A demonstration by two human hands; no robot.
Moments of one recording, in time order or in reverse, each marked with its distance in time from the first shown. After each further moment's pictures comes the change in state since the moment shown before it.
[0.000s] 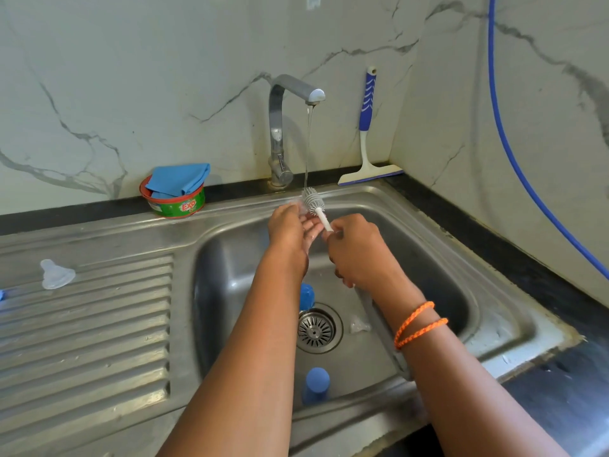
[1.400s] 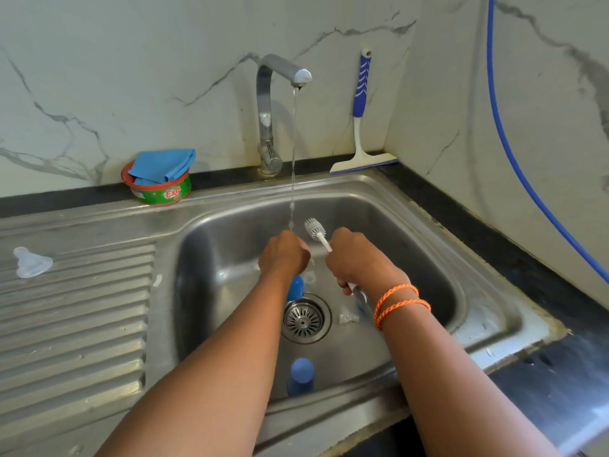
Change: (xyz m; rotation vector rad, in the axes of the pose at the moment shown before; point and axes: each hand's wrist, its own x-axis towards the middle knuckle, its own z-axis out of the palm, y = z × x) left_hand 0.028 -0.054 -0.039 1.479 0.061 0.185; right_hand 0.013 0.029 0.002 -0.299 -0.239 0.111
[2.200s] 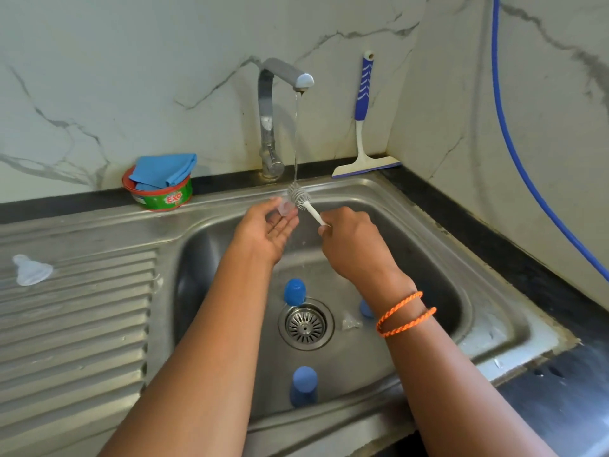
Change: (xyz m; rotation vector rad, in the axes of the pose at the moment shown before) left_hand 0.005 0.014 -0.066 -1.604 -0.129 -0.314; right_hand 0.004 -0.012 -0.004 0.045 0.330 -0.198
